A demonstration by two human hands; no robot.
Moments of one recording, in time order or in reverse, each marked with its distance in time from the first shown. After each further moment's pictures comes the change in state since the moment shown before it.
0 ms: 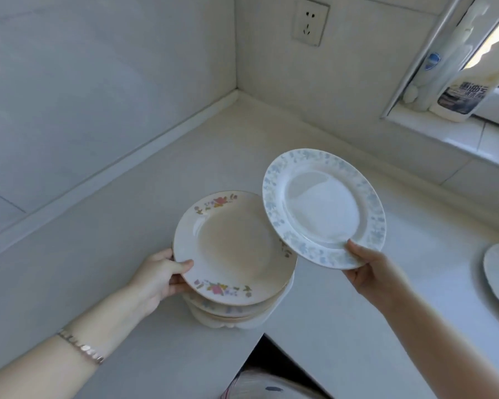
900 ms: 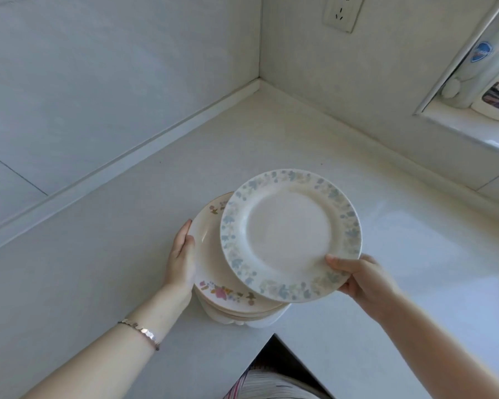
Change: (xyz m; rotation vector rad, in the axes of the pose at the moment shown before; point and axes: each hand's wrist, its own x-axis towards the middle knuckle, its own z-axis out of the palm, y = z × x) left_hand 0.024 -0.022 0.023 -0.061 0.292 0.295; right_hand 0.008 0.022 0.024 -0.501 -0.026 0.098
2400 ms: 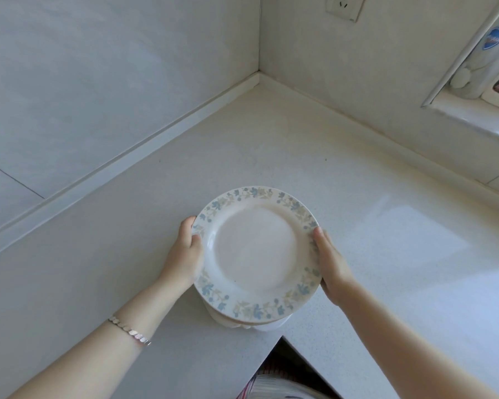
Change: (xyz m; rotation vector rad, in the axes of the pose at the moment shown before) left_hand 0.018 0.019 -0.007 0.481 -0.157 0.052; right_hand 0.051 0.028 0.044 -0.121 0.001 -0.131
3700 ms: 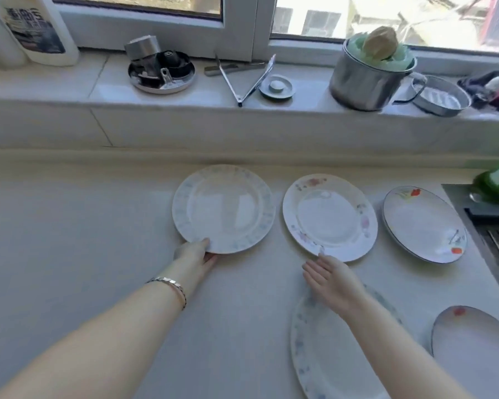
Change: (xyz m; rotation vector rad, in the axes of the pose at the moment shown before) left_hand -0.212 0.157 0.602 -0.302 -0.595 -0.516; right_hand -0.208 0.108 -0.560 1.049 0.809 0.141
